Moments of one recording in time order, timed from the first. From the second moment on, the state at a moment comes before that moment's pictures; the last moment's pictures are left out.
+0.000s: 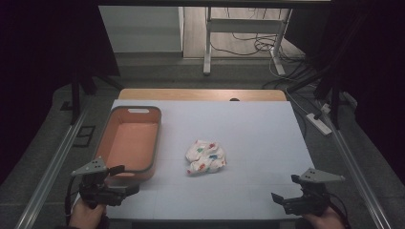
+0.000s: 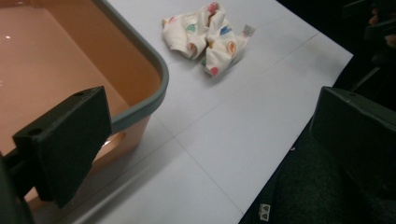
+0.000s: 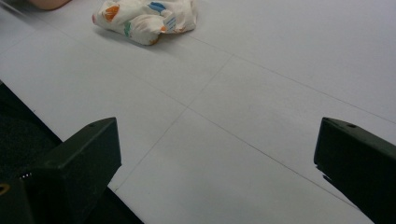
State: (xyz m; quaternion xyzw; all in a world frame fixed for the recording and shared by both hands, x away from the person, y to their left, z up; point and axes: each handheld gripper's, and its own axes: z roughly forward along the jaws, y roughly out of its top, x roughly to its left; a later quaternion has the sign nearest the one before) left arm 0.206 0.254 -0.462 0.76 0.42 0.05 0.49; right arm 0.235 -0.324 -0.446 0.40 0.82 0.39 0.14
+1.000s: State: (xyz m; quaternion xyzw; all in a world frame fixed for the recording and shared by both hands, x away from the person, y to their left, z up) left arm 0.192 0.269 -0.463 0.76 0.45 0.09 0.46; right arm 0.235 -0.324 -0.446 0.40 0.82 0.38 0.14
